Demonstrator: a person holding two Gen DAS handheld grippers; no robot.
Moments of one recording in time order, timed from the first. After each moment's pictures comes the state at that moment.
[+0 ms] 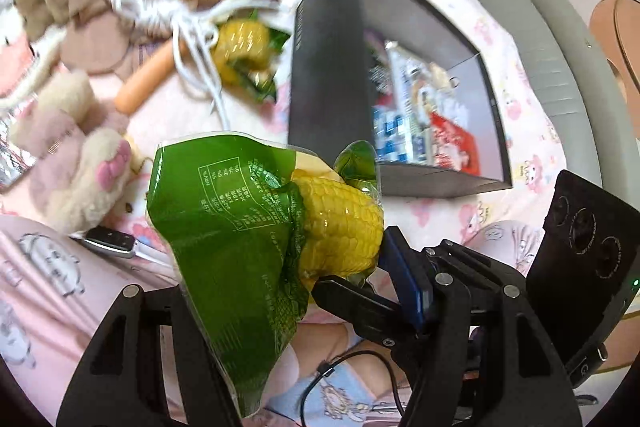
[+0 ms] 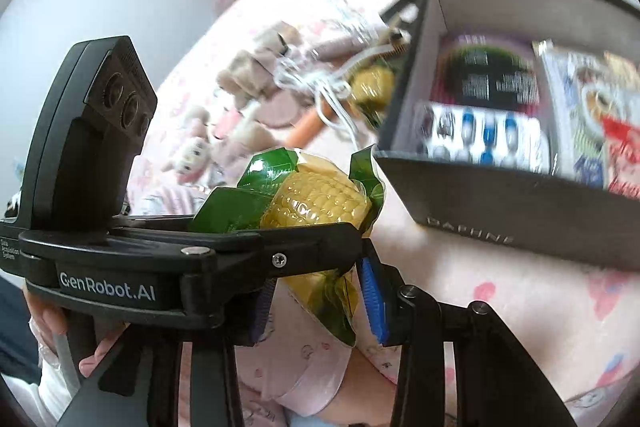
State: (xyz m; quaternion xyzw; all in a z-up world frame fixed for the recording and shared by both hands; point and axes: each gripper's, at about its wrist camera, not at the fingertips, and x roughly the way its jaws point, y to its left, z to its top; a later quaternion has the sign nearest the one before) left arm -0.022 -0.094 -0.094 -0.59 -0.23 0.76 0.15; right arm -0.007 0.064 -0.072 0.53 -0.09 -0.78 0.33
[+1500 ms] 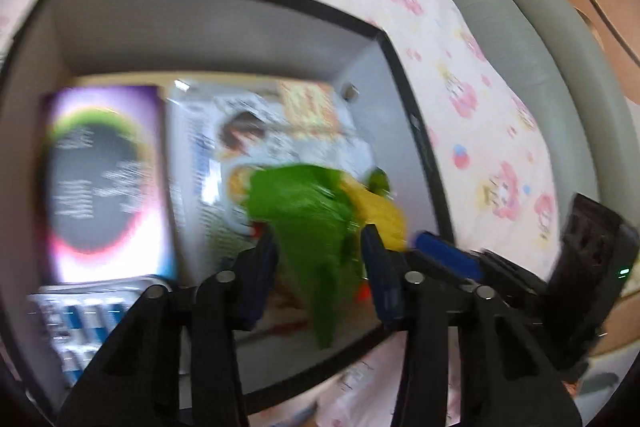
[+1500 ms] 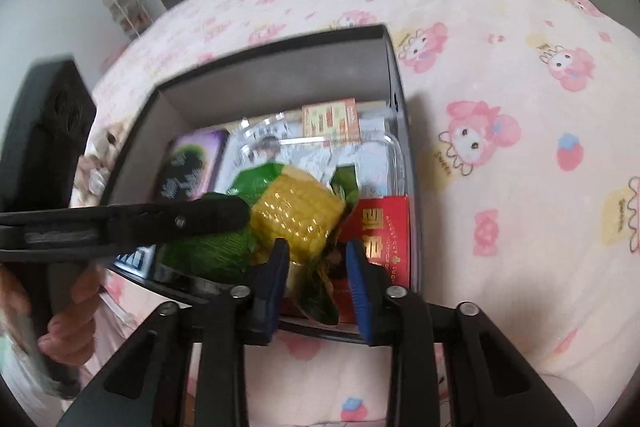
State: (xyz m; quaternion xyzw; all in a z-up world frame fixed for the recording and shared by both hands) left arm -0.151 0.099 -0.091 -0.56 -0.18 0.77 0.24; right arm -0.082 0.297 -0.062 0.50 -0.09 -0.85 0.12
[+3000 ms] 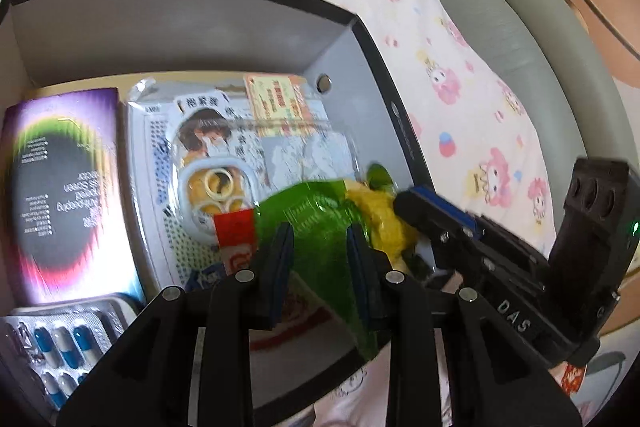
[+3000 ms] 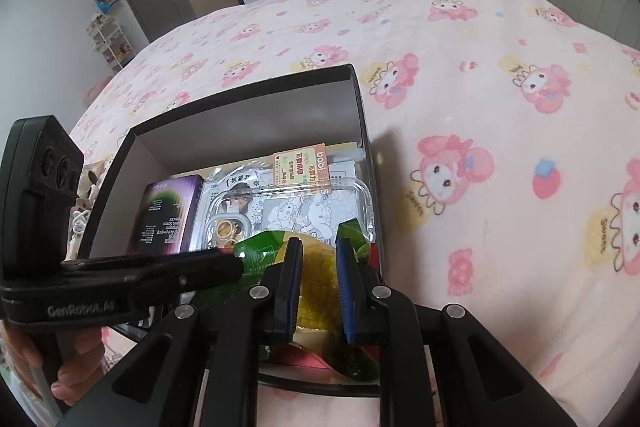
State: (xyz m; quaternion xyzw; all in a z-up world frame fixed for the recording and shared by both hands) left arm -0.149 0.140 -0.108 -0.56 -0.17 0.76 0.29; right arm -0.105 0.304 -0.060 0.45 -0.08 -0.88 0.08
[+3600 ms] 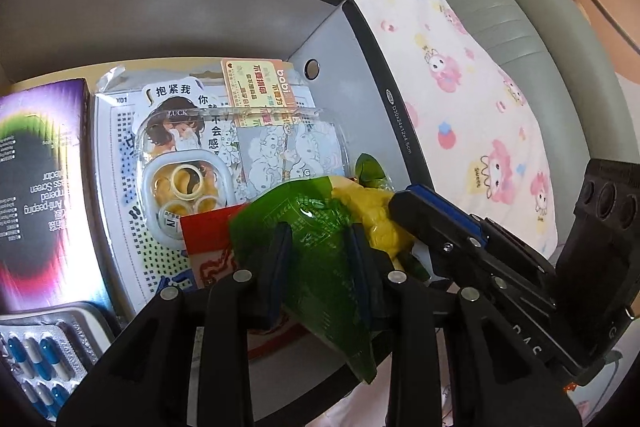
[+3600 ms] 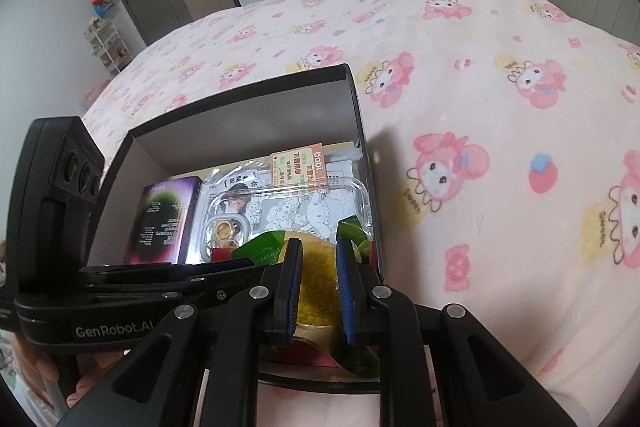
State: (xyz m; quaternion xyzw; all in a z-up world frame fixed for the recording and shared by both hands) left arm -0.156 0.154 -0.116 -0.57 -0.18 0.74 0.30; right arm -0.103 0.307 -0.060 0.45 -0.09 -0.88 0.07
